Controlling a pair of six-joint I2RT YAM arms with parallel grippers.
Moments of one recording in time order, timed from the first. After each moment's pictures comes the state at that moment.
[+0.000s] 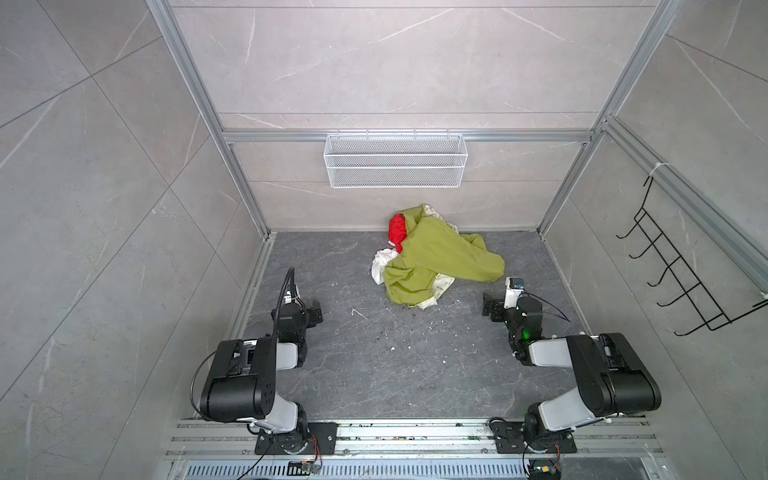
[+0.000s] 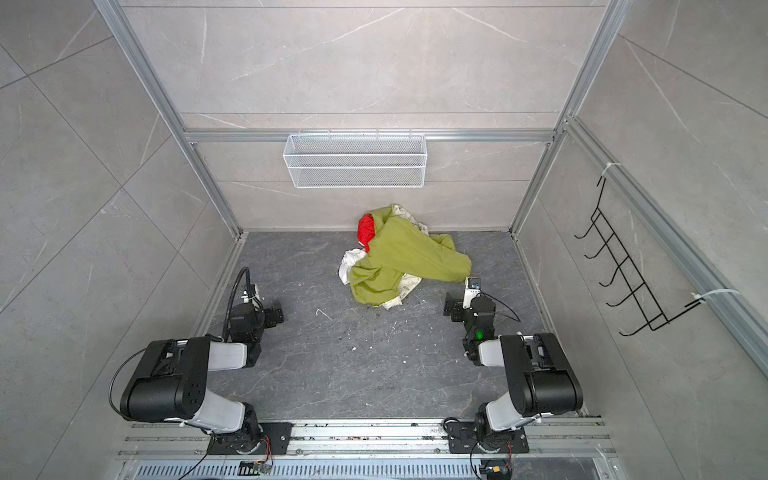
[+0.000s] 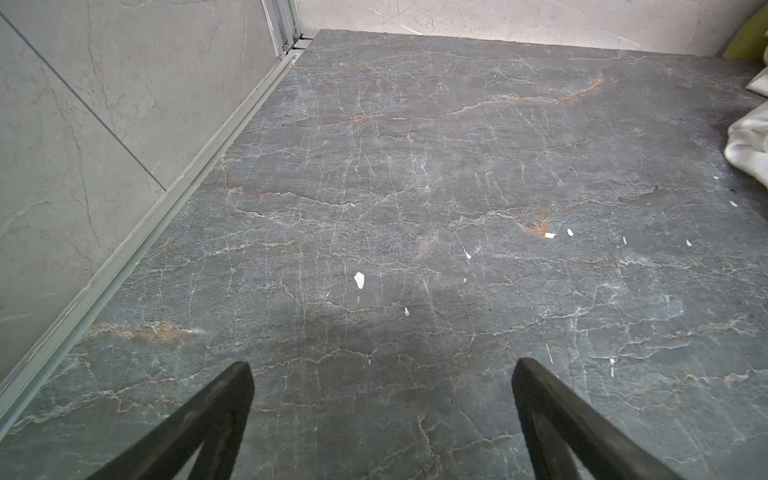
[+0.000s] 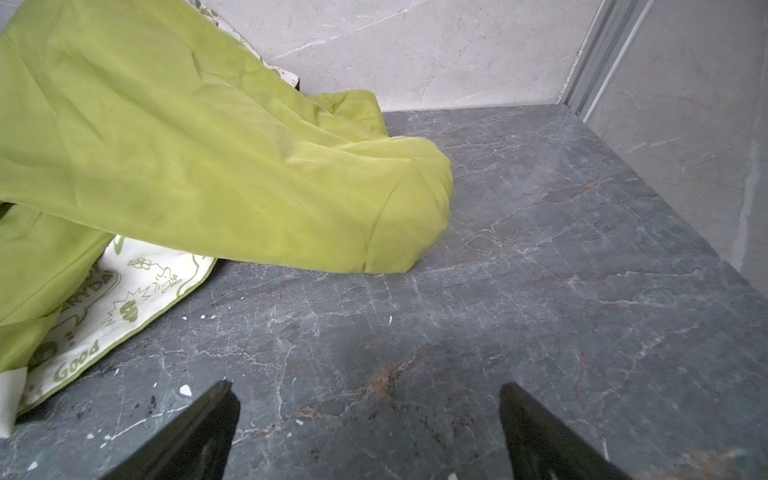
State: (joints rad) left arm 0.04 1.51 0.33 0.72 -0.14 -0.04; right arm 0.04 1.53 0.35 0.81 0.02 0.04
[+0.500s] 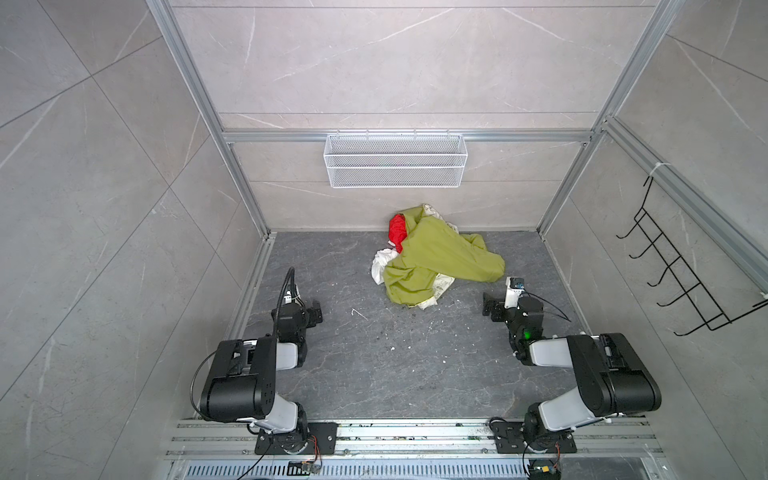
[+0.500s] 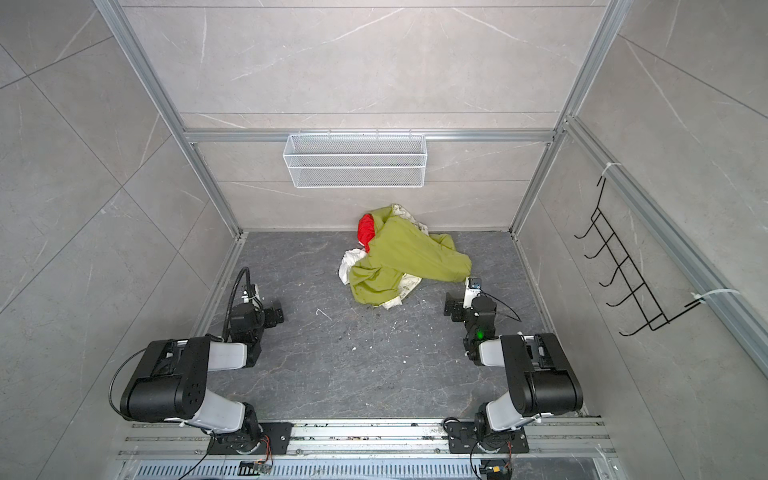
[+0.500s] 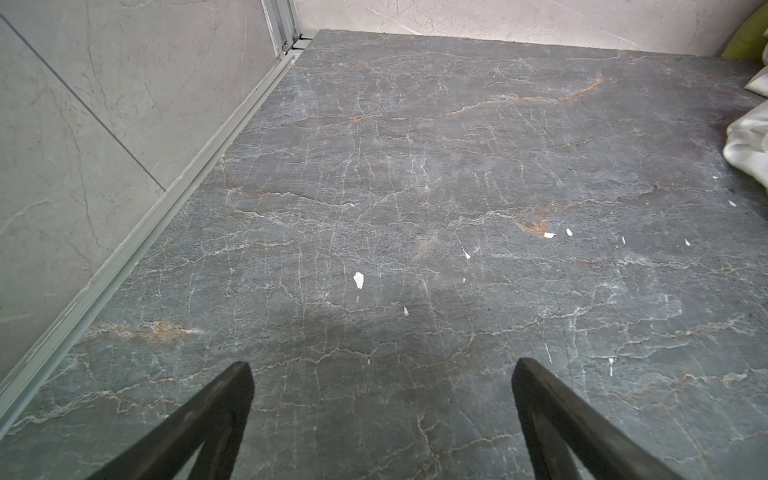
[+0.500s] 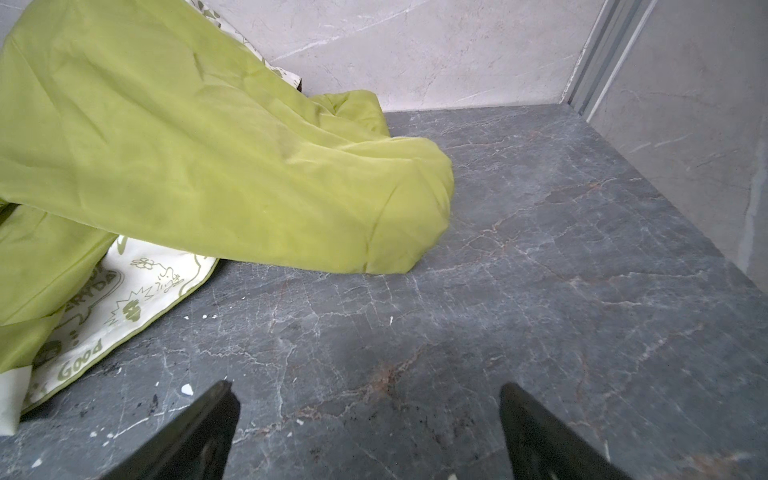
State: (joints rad) left arm 0.04 1.51 0.33 0.72 -0.14 -0.04; right arm 0.03 1.53 0.35 0.81 0.01 0.04
